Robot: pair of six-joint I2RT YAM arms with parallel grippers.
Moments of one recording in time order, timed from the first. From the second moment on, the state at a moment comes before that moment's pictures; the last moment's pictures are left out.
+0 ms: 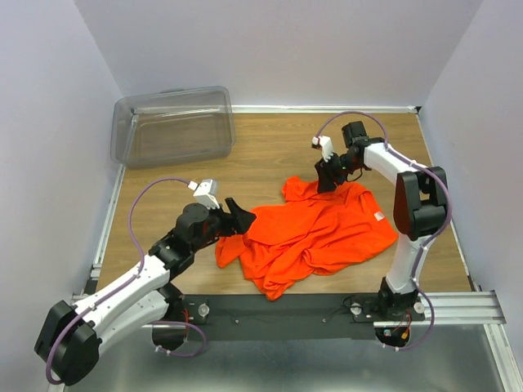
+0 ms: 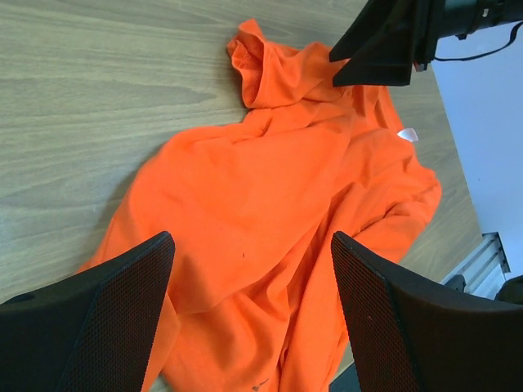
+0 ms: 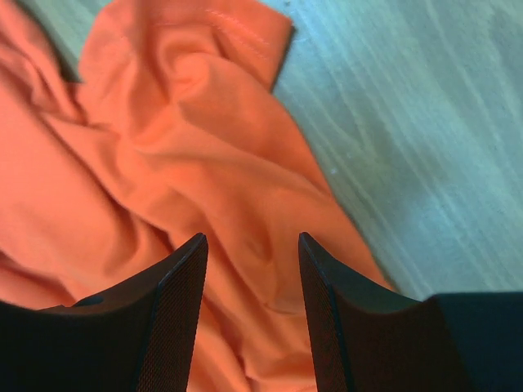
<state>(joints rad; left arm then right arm) -0.65 0.80 0.37 0.10 0.00 -0.72 0.20 1.94 1.40 -0.68 -0.59 -0.61</state>
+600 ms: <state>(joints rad) -0.65 0.90 0.37 0.12 0.01 -0.73 0.20 2.04 1.50 -0.63 -0.50 -0.58</state>
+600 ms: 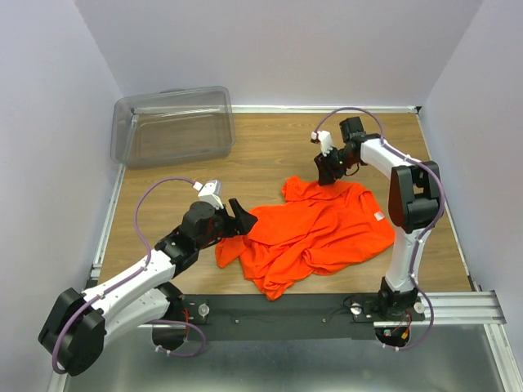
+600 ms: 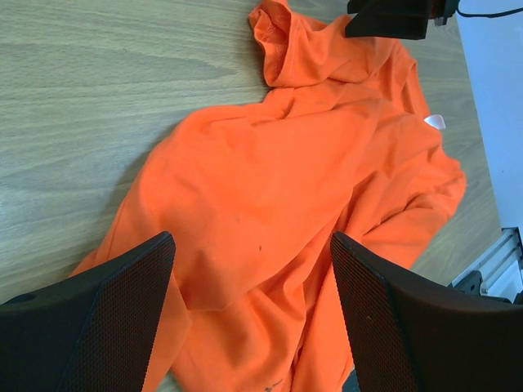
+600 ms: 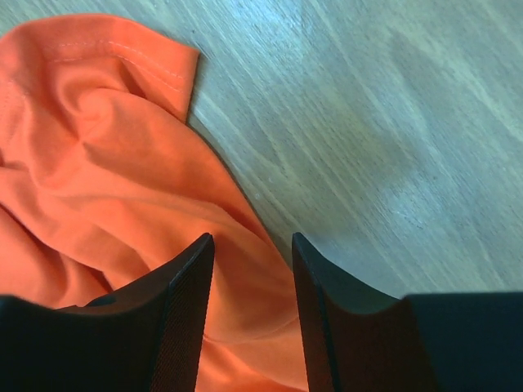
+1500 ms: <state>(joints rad) -0.65 0.90 0.37 0.13 0.01 -0.73 0.20 2.05 1.52 -0.63 -0.51 -0.55</state>
